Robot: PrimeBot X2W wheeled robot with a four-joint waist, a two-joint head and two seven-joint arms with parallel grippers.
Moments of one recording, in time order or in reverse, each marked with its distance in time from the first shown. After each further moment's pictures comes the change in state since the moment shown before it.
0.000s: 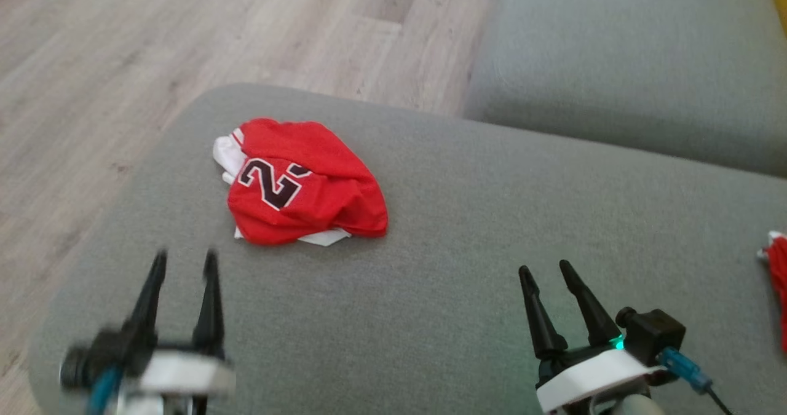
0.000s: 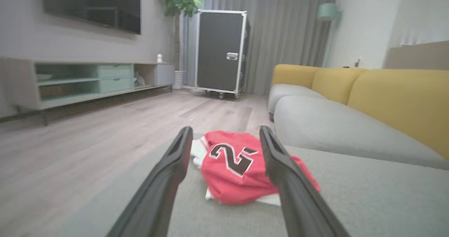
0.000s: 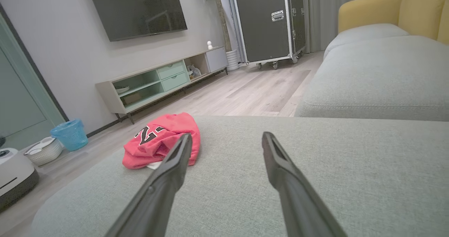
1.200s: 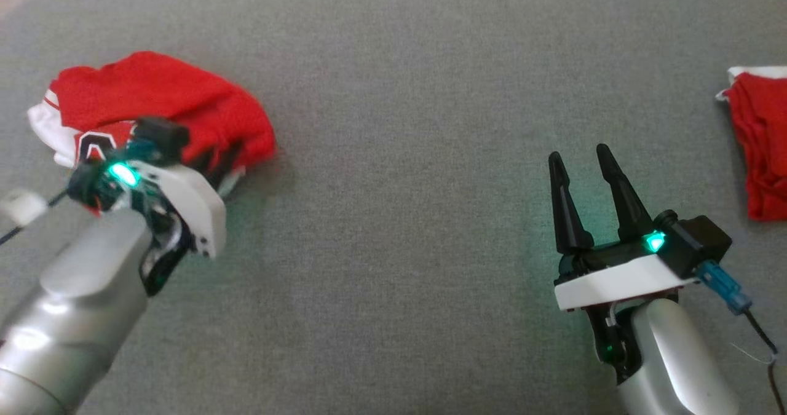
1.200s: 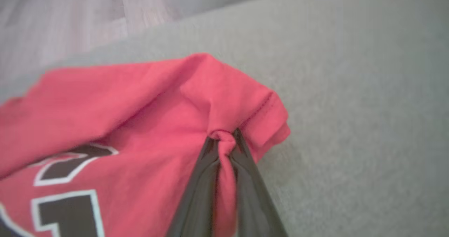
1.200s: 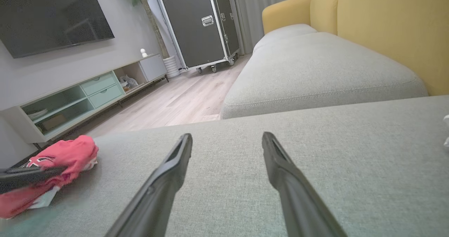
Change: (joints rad) left arm -0.839 0.372 -0.946 0.460 -0.629 -0.008 0.335; right arm -0.212 -0.002 -0.095 -0.076 -0.077 0.000 0.000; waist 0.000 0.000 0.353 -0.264
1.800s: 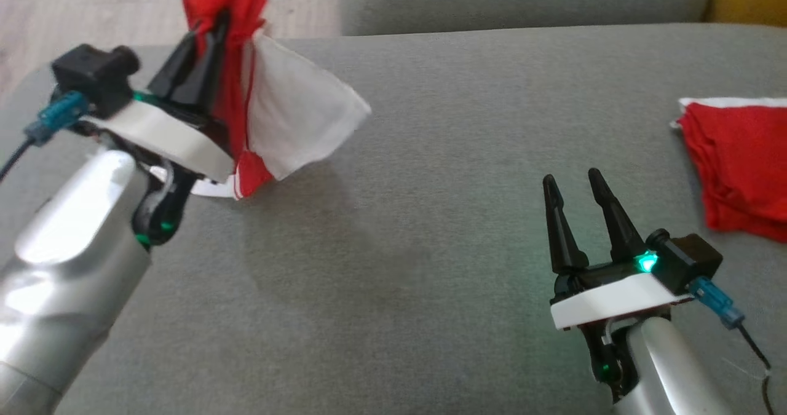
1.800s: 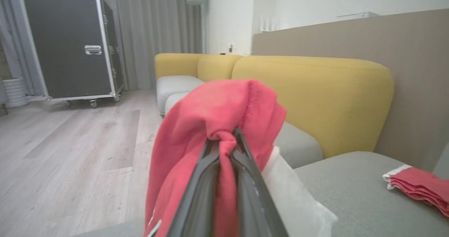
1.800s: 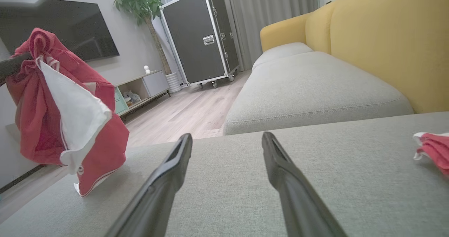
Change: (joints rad) left arm -0.047 0.024 0.137 -0.246 -0.077 0.047 -0.265; right arm 0.040 0.000 0.018 0.022 0.036 0.000 0.000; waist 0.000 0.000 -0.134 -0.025
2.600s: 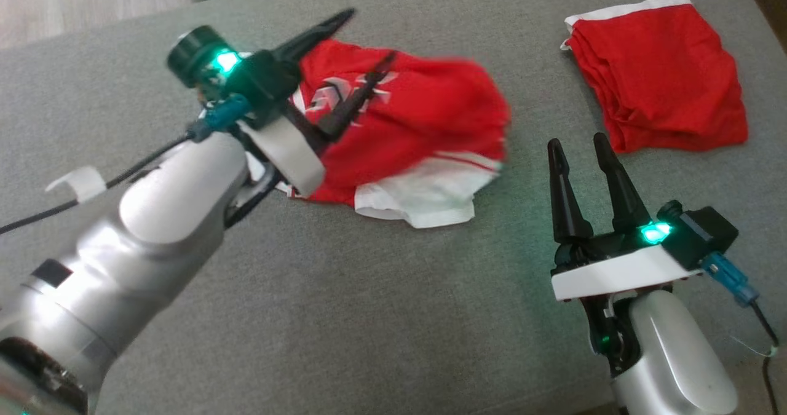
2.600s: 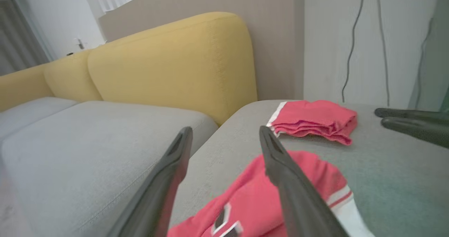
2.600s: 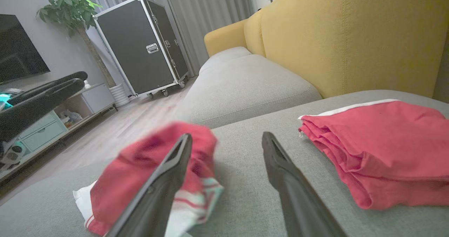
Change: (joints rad) left arm -0.171 -0.130 -0.266 0.044 0.268 -0.038 -0.020; right arm -0.060 0.000 0.008 -0.039 0.058 0.000 0.000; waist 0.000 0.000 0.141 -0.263
